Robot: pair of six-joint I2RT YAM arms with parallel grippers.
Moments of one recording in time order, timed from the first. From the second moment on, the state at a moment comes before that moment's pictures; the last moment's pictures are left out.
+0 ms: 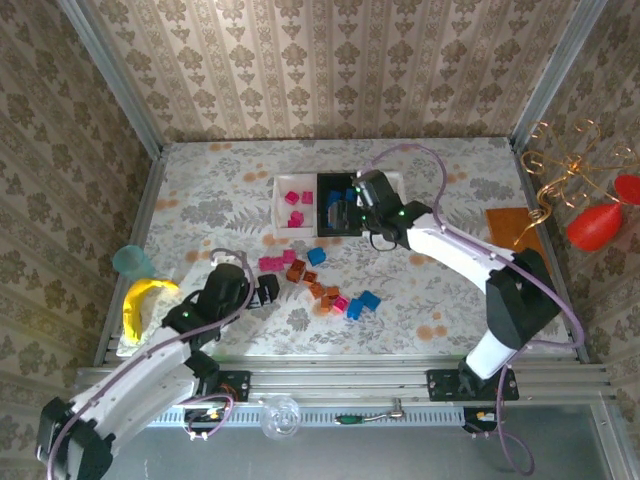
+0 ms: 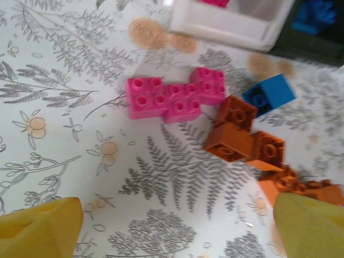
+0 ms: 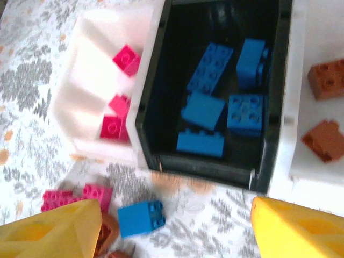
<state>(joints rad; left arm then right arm) -0.62 0.73 0.38 -0.40 -0.13 -0.62 0.58 1.62 1.20 -0.34 0.04 0.52</state>
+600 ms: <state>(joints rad) -0.65 1.28 0.55 -0.14 0.01 -0.51 0.59 1.50 0.98 -0.29 0.04 0.58</state>
